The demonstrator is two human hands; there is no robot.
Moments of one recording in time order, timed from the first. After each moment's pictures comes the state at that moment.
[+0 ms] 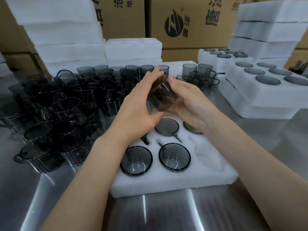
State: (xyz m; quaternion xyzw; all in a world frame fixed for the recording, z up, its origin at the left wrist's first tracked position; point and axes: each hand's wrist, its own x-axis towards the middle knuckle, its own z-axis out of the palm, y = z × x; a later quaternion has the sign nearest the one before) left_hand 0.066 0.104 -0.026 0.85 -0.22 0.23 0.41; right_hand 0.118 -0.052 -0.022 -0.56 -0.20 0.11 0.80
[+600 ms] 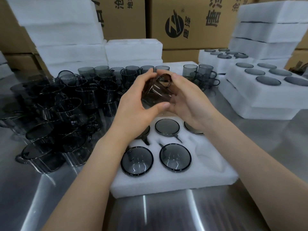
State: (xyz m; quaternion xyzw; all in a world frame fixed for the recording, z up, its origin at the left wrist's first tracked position) left_hand 0.068 0.106 -0.027 0.82 -0.18 0.25 0.49; right_hand 0.117 -0.050 -0.020 -0.55 -0.26 0.10 0.78
